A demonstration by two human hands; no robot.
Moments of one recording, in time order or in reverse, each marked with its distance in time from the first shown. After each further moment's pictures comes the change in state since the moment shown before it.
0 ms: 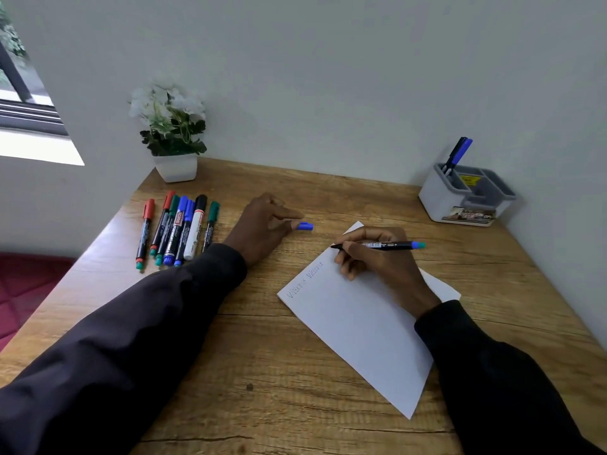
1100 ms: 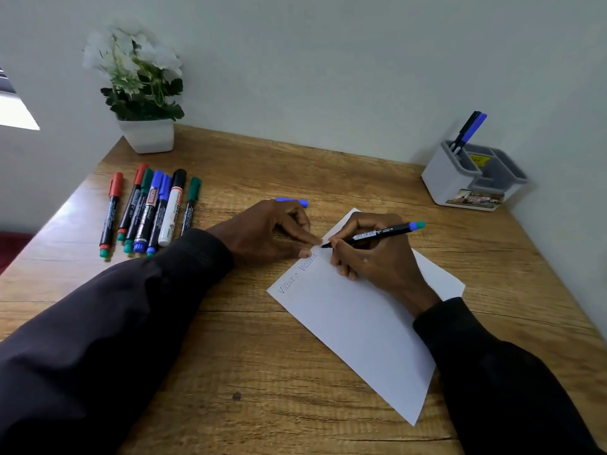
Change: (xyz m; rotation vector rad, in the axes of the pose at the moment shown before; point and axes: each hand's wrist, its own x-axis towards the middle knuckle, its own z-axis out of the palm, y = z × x) left_hand -0.006 0.007 0.002 -0.141 -0.480 0.179; right_hand 0.001 0.005 0.009 -0.225 -0.005 -0.084
